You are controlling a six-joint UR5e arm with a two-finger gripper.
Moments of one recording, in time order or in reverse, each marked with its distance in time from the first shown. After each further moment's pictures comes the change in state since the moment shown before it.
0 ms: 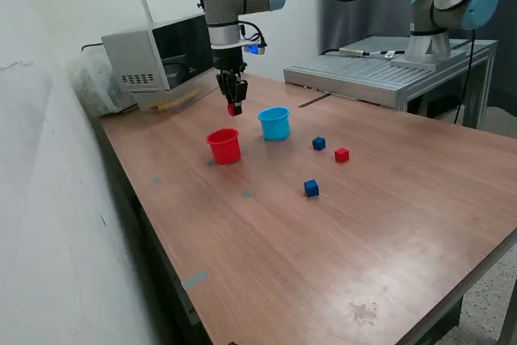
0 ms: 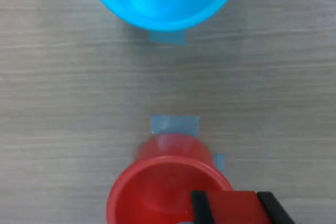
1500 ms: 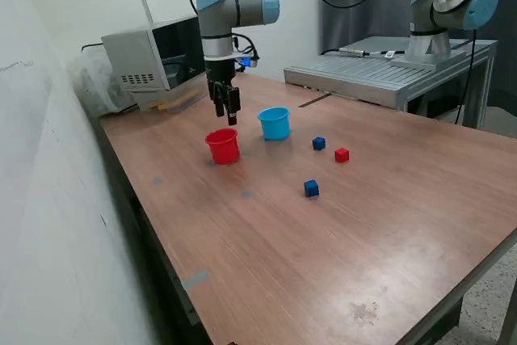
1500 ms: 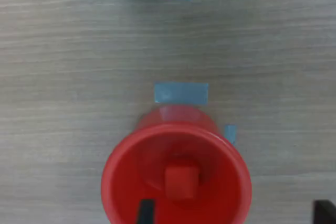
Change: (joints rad) arm 0.000 0.075 -0.063 -0.051 0.004 0.011
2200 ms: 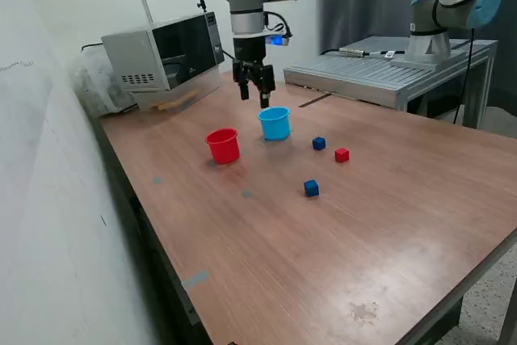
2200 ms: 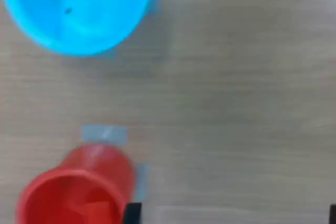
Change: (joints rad) arm 0.098 -0.192 0.203 -0.001 0.000 0.024
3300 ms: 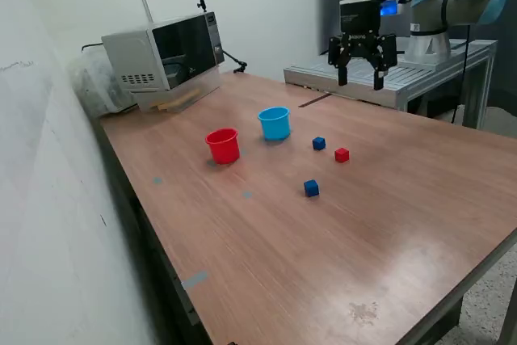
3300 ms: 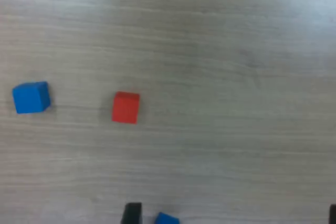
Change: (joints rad) arm 0.297 -0.206 0.250 -0.044 0.044 0.273
